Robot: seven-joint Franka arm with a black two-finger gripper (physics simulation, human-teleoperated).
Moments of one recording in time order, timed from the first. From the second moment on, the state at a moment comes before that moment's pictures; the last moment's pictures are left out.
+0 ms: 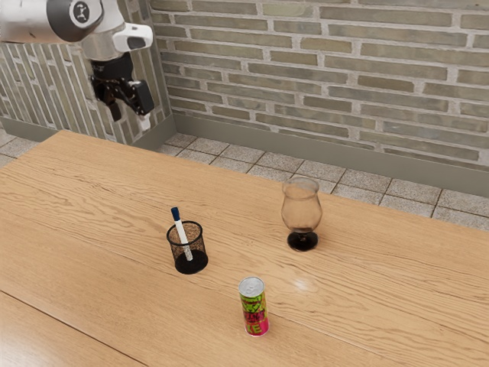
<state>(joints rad) 0.03 0.09 0.07 -1.51 -0.03 1.62 0.24</state>
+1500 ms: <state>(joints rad) 0.03 0.48 0.09 -1.57 -0.27 1.74 0.51</state>
